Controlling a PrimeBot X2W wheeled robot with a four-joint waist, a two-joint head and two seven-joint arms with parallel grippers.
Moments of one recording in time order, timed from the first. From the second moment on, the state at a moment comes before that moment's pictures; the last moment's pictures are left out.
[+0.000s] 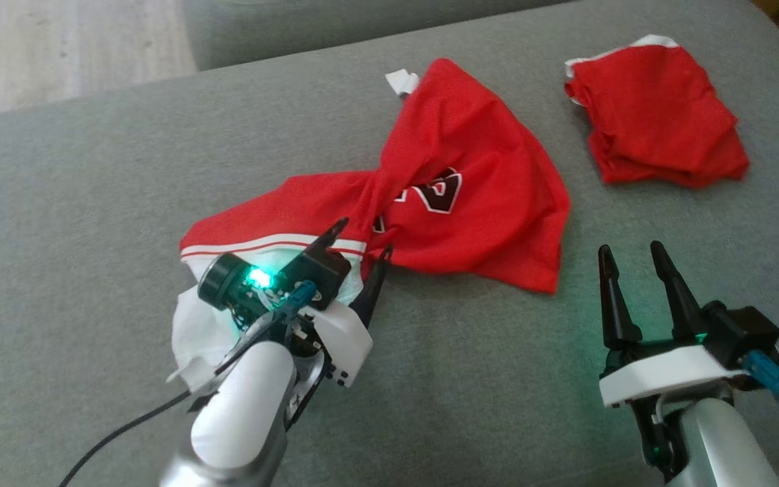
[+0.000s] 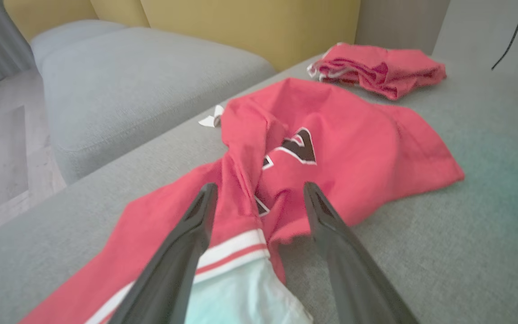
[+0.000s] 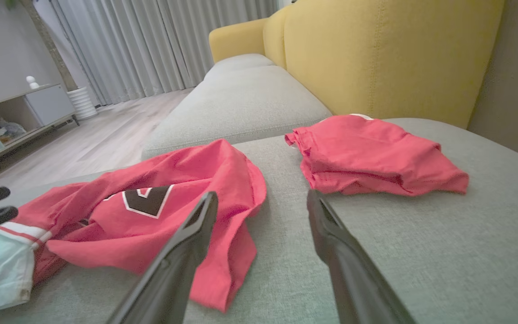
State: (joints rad) left arm -0.44 0.05 -0.48 0.43 -0.05 -0.09 0.10; right arm -0.10 -0.05 0.06 0.29 0.19 0.13 -0.23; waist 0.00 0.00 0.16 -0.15
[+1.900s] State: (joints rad) left arm -1.35 0.66 -1.08 0.68 -0.24 -0.13 0.41; right arm -0.24 -0.05 0.24 0.34 0.32 0.13 -0.25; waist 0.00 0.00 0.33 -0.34
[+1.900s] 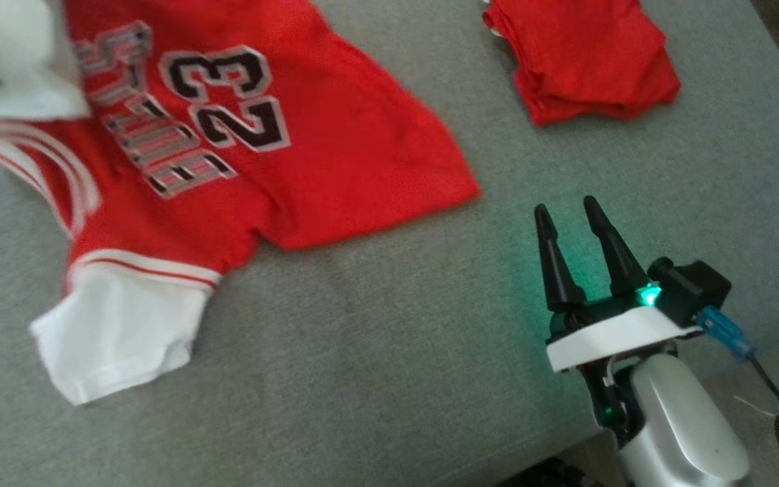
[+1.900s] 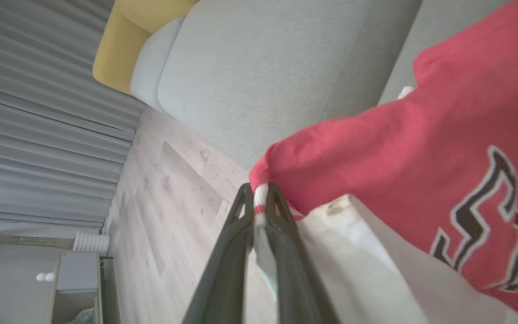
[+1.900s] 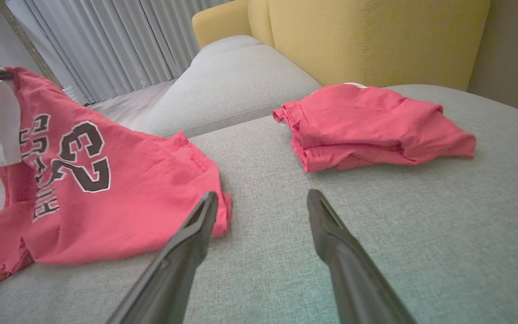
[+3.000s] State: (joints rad) left arm -0.99 0.40 -0.81 0.77 -0.55 0.17 -0.25; right arm -0.21 -0.05 0.05 0.31 0.18 0.13 -0.25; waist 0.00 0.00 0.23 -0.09
